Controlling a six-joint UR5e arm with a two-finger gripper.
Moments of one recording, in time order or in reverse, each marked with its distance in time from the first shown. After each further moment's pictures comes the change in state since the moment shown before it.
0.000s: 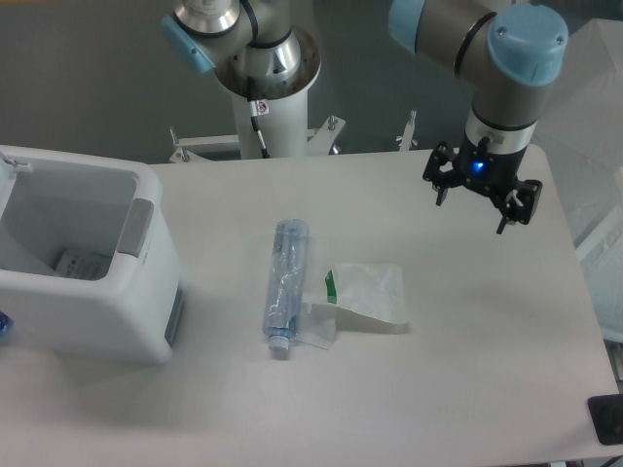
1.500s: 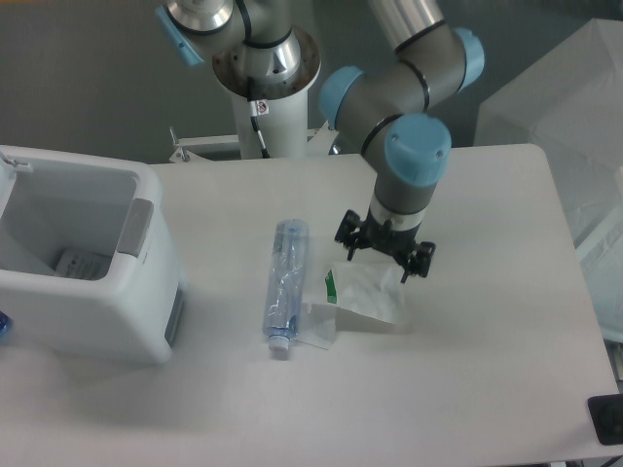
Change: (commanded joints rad) arm -0.192 -0.127 -0.177 0.241 -0.040 -0.324
